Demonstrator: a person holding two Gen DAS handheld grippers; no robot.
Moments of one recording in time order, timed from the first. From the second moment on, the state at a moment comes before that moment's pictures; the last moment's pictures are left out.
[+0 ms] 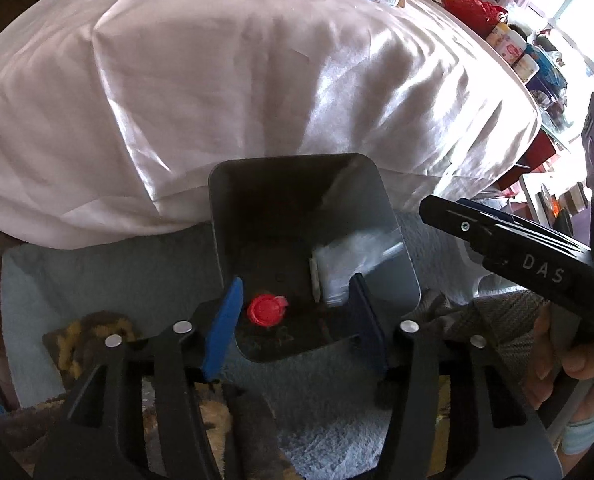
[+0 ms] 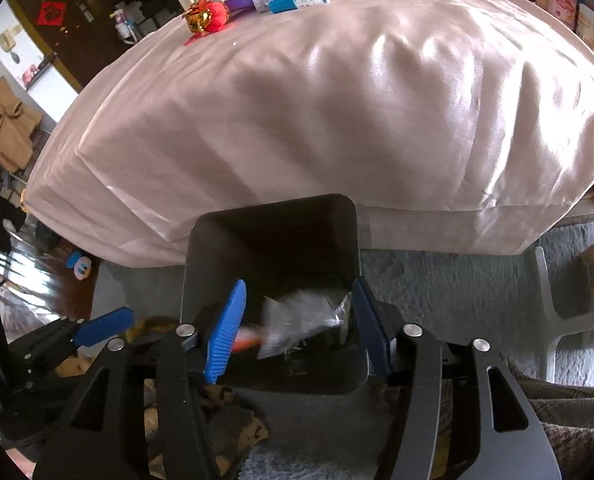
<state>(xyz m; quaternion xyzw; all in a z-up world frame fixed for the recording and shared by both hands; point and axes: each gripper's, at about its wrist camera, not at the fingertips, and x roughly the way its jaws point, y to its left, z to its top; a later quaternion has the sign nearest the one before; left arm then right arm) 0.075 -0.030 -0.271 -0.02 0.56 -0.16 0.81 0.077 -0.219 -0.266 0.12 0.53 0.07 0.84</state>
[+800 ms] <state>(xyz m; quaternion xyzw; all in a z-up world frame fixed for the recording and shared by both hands) 0.127 -0.015 -0.188 -0.01 0.49 -0.12 0.86 0.127 -0.269 -0.183 0.14 0.44 0.03 0.89</state>
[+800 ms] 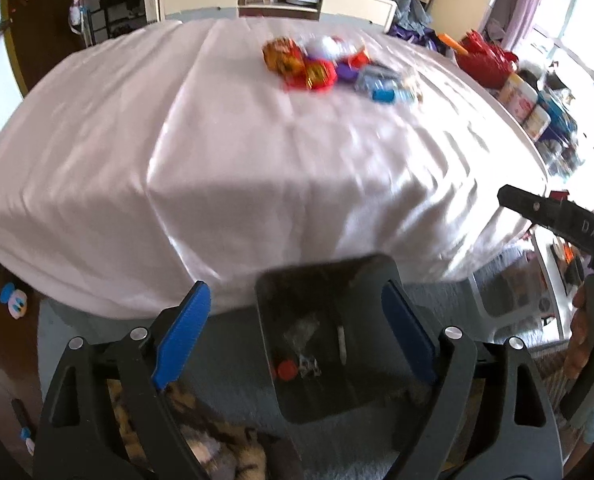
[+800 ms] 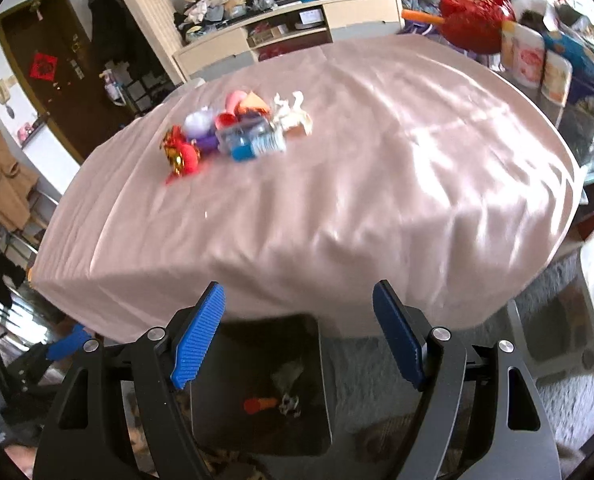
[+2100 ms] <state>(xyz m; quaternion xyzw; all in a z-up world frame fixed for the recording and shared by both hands) 0.296 -0.037 -0.190 -0.01 0.47 -0.13 0.87 0.269 -0.244 -0.205 0.08 0.41 0.02 0.91</state>
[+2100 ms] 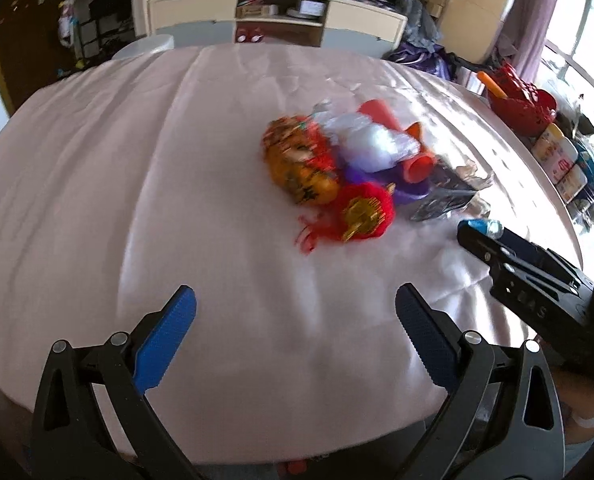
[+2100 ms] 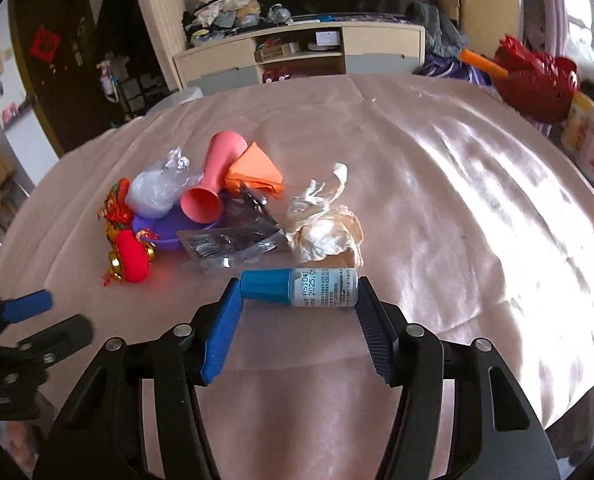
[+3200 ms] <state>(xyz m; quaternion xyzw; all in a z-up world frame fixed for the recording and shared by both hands) 0.247 -0.058 -0.127 0.02 0.43 -0.14 0.89 0.195 -0.261 -0.144 0.13 0.38 0.05 0.92</state>
